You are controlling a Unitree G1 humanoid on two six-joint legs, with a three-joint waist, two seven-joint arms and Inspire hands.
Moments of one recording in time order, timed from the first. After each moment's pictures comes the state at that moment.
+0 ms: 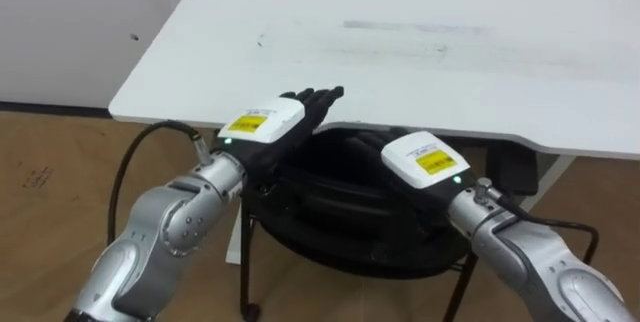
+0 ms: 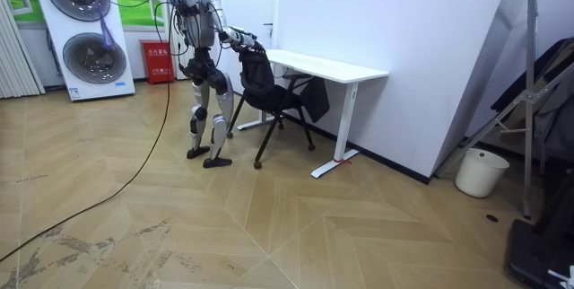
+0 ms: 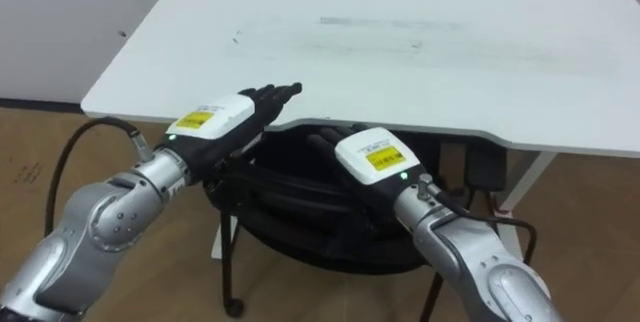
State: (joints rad) left arm -0.14 0.37 -0.29 -0.07 0.78 -0.07 -0.35; right arm -0.06 -0.50 0.36 0.06 -1.02 -0.15 0.16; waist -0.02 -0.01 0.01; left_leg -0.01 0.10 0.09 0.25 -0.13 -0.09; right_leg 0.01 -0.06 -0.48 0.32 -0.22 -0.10
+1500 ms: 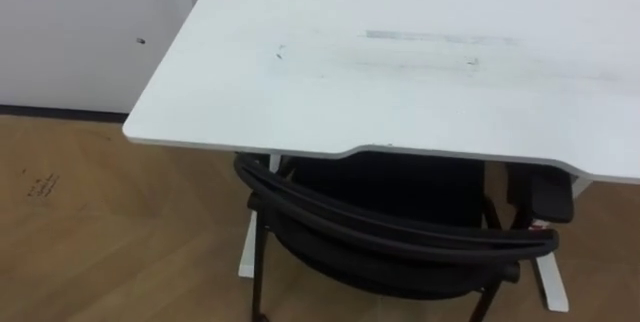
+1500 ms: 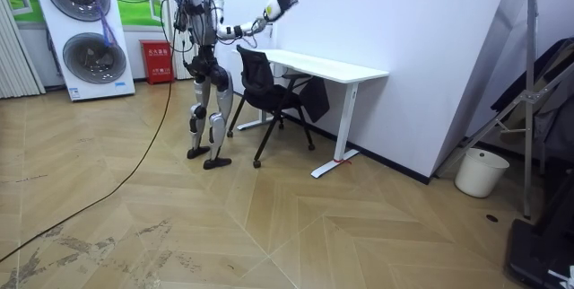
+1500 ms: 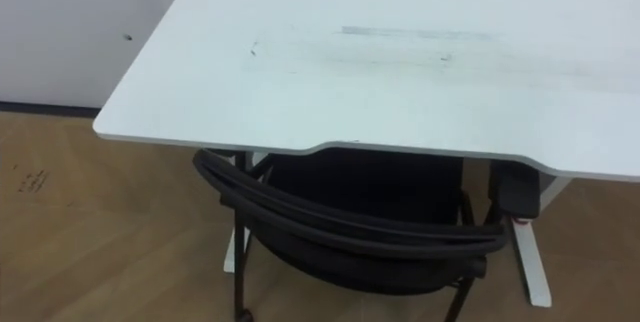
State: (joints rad) left arm 0.22 0.37 0.63 0.02 0.32 -0.09 0.72; right arm 0.30 -0.43 -0.73 -0.10 0.03 -0.13 -0.81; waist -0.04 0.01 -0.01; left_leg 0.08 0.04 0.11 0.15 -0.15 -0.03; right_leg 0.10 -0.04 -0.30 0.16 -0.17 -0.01
